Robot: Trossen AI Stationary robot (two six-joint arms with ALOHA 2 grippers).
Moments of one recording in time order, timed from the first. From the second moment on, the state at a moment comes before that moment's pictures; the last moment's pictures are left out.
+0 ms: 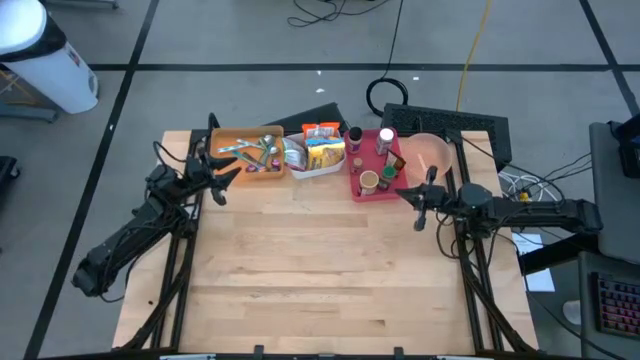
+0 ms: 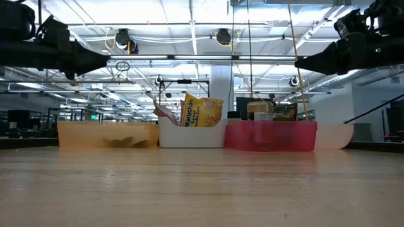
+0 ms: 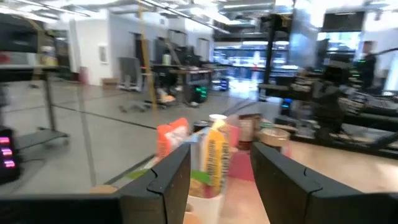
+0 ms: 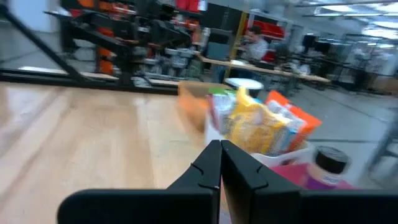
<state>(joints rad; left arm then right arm) 0.86 0.13 0.05 0.21 0.45 -0.07 -0.10 0.35 0.08 0.27 0.16 -0.16</state>
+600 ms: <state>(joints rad) 0.87 0.12 0.05 0.11 0.27 -0.09 -0.10 0.34 0.08 0.26 0.22 -0.11</state>
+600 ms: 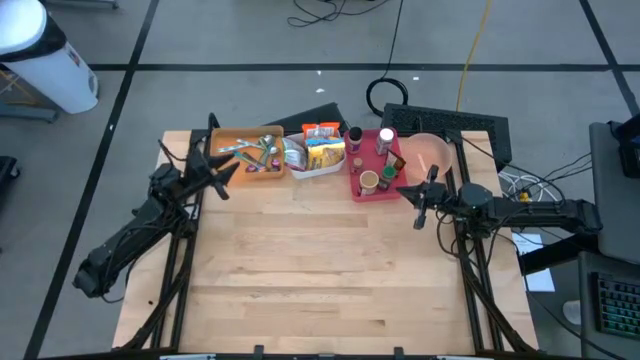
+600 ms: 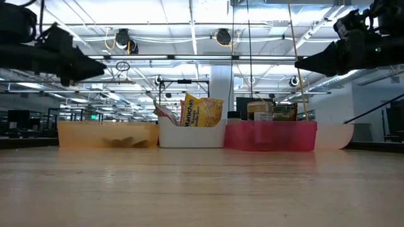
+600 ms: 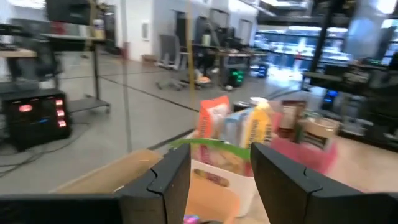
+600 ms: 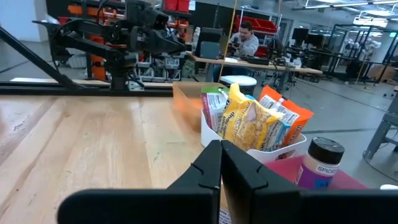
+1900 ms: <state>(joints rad) 0.76 0.01 0.01 0.03 0.05 -0.03 -0.11 0.34 0.02 0.43 0.32 -0.15</state>
